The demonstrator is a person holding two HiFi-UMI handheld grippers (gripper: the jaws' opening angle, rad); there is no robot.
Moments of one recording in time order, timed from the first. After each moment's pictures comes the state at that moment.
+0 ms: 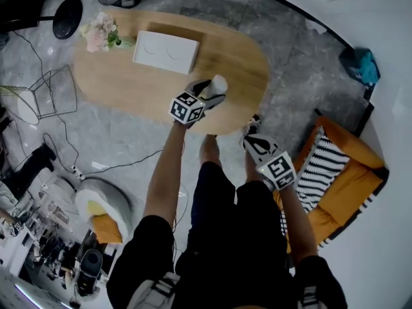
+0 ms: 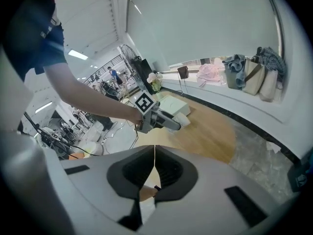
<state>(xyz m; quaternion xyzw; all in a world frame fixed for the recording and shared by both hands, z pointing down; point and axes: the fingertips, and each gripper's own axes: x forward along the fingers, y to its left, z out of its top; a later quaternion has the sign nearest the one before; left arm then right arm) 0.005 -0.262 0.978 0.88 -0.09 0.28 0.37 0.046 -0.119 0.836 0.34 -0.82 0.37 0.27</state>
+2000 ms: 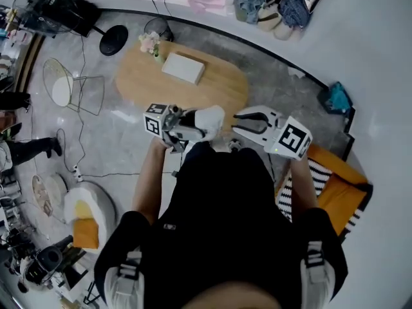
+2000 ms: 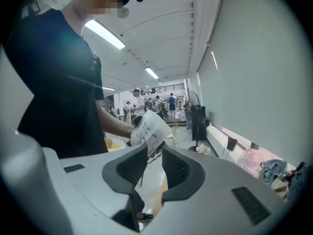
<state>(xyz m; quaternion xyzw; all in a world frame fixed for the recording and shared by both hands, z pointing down) 0.008 -0.055 0.417 0.85 0.23 -0.16 0.44 0.063 -0.048 0.424 0.14 -0.98 0.09 0.13</state>
